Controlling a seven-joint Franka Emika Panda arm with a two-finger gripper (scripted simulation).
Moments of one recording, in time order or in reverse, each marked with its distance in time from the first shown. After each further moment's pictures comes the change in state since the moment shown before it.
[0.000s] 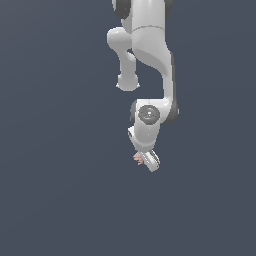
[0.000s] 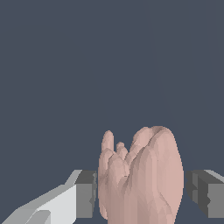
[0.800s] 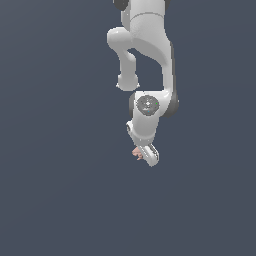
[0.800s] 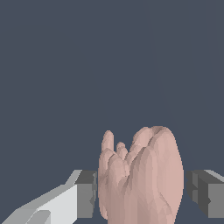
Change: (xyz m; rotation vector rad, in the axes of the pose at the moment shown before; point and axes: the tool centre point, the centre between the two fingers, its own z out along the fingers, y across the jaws) arm 0.000 0.012 -0.029 -0.001 -0.001 0.000
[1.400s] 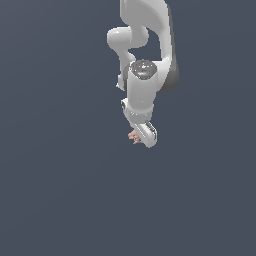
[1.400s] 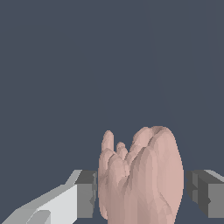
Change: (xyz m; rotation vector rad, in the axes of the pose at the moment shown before) arm 0.002 0.037 -0.093 0.001 -0.001 0.001
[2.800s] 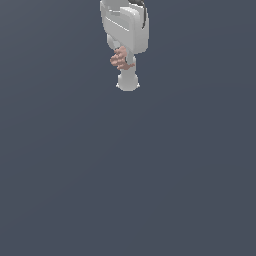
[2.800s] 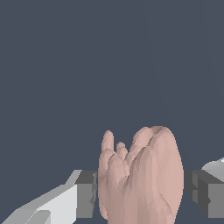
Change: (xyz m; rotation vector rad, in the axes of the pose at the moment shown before) arm 0.008 0.103 -0.279 0.001 0.003 0.002
